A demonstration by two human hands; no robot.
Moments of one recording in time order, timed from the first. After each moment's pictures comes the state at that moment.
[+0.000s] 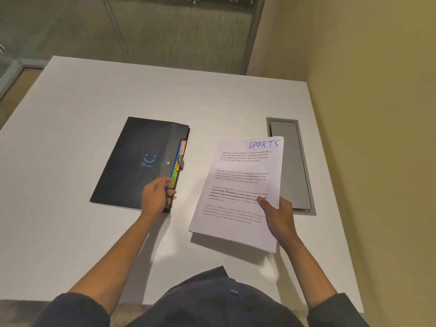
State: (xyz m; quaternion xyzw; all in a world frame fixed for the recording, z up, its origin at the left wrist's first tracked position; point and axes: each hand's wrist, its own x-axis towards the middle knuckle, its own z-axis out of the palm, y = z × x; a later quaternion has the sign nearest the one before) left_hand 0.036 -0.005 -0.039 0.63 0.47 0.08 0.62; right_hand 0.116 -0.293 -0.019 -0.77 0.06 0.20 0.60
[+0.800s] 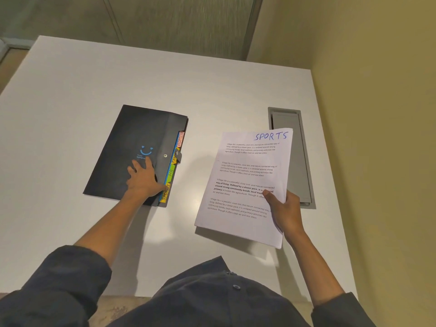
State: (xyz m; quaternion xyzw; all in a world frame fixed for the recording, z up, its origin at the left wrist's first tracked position) left_hand 0.060 0.058 -0.093 0.89 0.37 -0.22 0.17; right_hand 0.125 -0.301 -0.020 -0.78 0.08 0.18 0.59
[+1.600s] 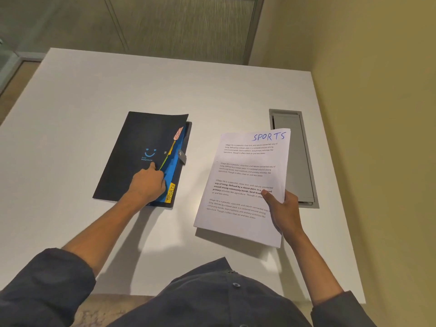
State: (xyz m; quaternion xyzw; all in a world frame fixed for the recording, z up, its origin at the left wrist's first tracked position) left_hand 0.051 0.050 -0.050 0.96 0.18 -0.22 -0.02; right_hand 0.117 -0.298 -0.021 -0.75 0.05 0.20 0.63
